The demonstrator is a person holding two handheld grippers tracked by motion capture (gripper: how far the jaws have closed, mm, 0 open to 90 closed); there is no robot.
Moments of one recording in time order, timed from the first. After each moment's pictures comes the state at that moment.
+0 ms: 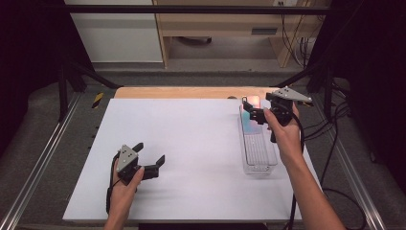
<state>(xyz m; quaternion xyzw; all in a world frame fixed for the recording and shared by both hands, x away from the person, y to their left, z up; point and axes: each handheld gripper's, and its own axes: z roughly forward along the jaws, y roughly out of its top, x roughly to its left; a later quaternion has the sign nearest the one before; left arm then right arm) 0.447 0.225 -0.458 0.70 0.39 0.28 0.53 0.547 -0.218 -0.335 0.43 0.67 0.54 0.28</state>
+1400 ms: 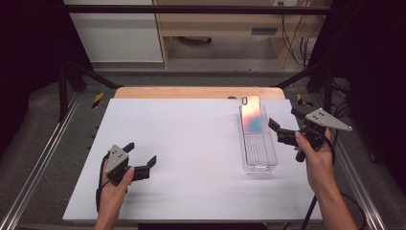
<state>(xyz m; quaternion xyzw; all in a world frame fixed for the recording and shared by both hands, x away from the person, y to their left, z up) 0.437 0.251 -0.446 0.70 0.39 0.29 0.52 0.475 -0.282 -0.346 0.39 0.65 0.56 0.32</state>
